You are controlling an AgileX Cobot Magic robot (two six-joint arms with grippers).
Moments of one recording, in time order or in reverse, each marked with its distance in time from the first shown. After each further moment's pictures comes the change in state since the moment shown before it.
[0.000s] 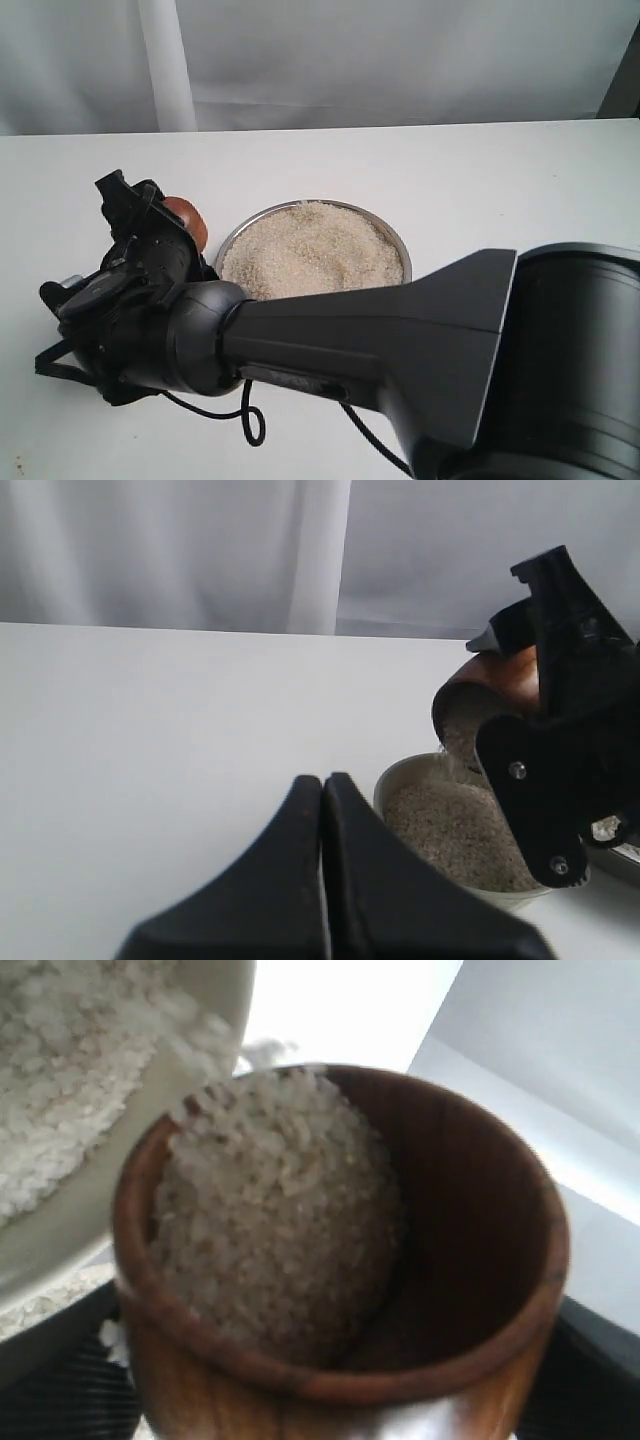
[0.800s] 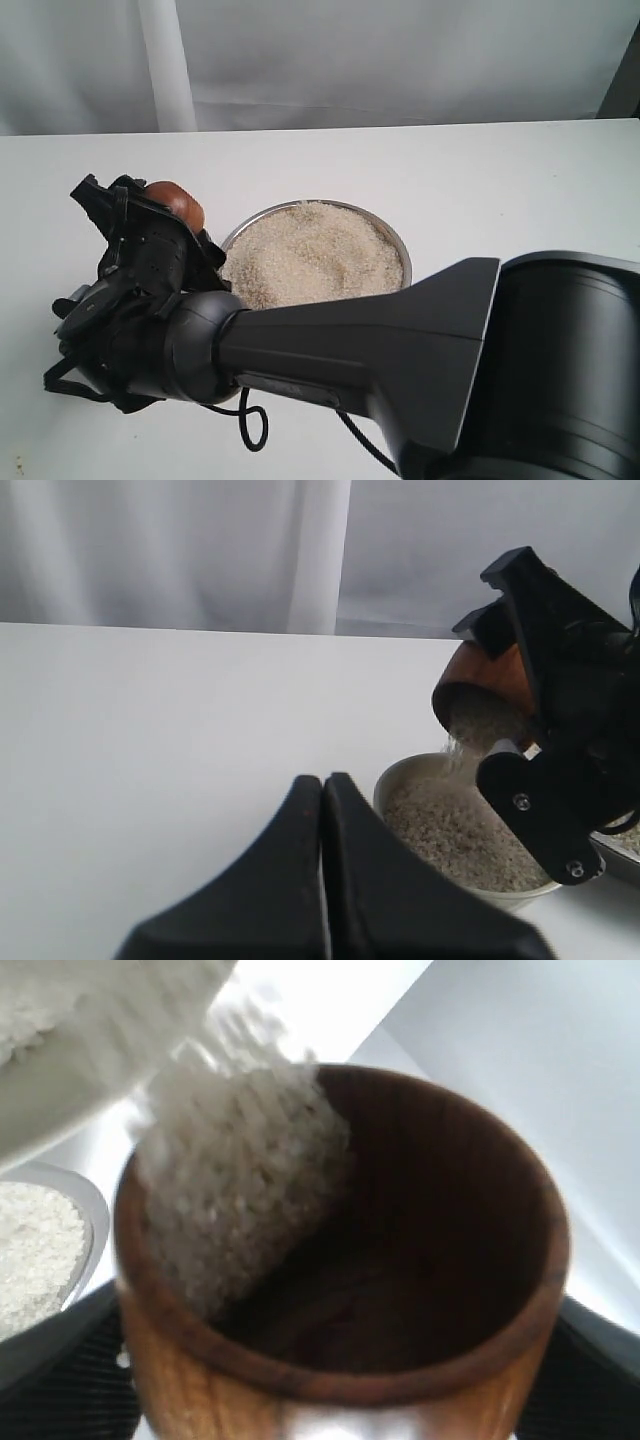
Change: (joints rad) left arm 0.000 0.000 0.000 0.000 0.000 0.000; right arm 0.005 0.019 0.000 -0.164 0.043 -0.160
